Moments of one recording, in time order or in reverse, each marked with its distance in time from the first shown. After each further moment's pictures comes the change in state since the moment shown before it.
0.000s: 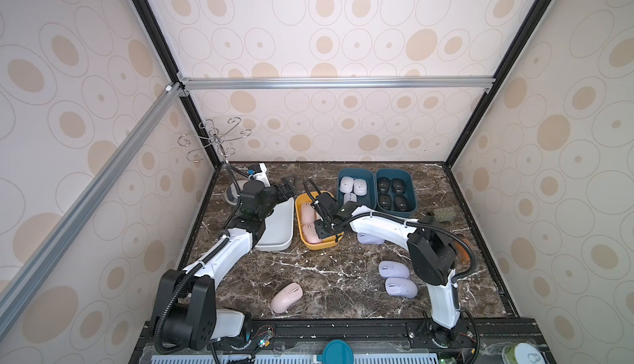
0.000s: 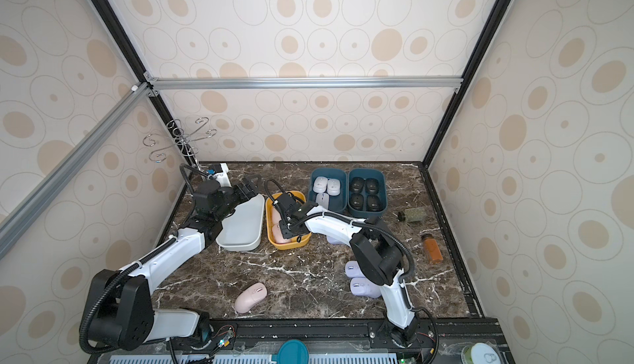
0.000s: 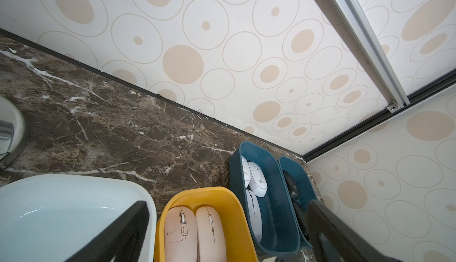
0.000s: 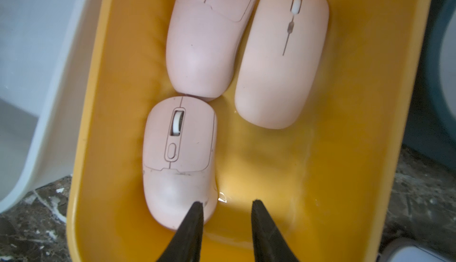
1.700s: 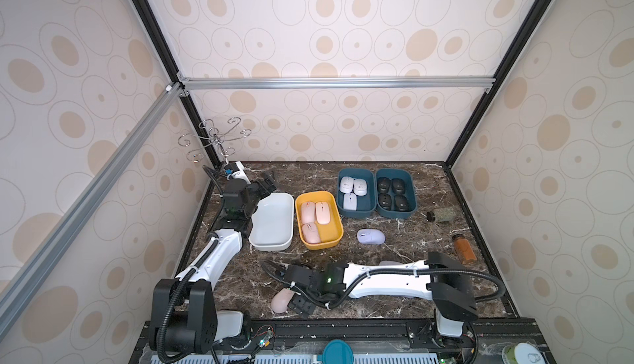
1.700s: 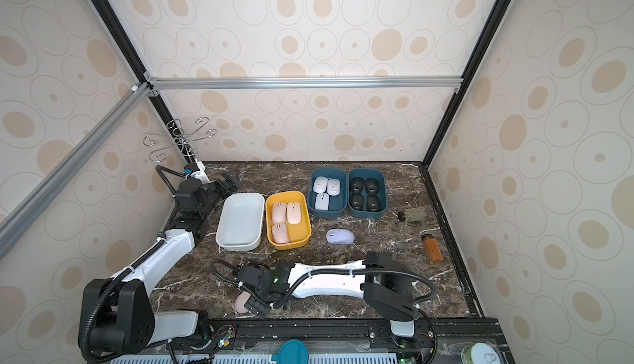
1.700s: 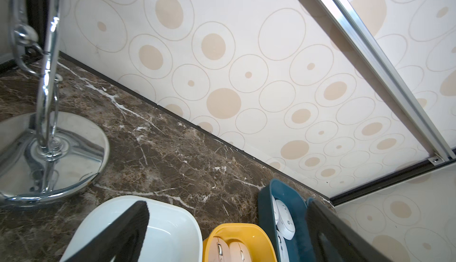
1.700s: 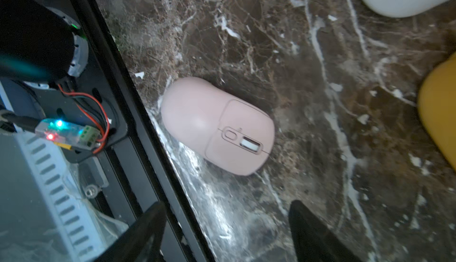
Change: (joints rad) left arm 0.158 -0.039 0.000 -0.012 -0.057 -0.009; right arm 0.535 -0.149 -0.179 0.020 -0.026 -0.191
